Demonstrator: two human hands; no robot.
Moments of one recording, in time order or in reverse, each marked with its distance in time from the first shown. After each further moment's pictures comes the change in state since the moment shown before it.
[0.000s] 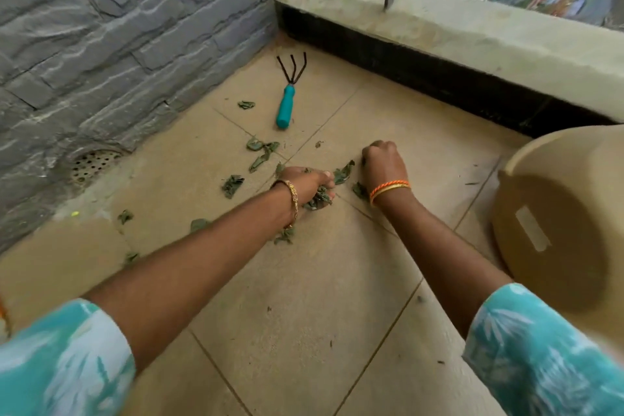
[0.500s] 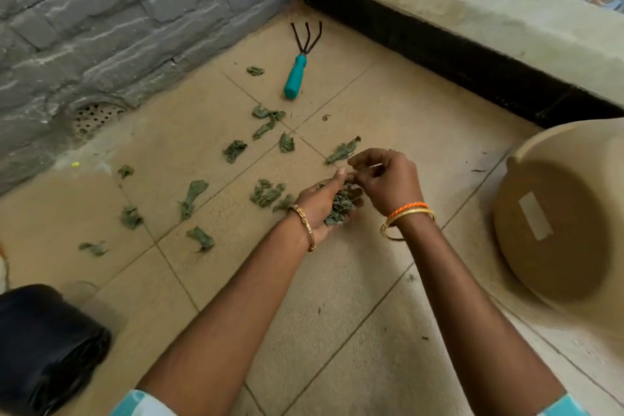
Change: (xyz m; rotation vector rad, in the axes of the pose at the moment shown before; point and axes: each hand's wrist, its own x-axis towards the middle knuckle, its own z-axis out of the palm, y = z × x) left_hand -0.027 -0.063 0.026 -0.383 -0.100 -0.118; right_hand -0.076 -0.017 -0.045 0.715 -0.098 0.147
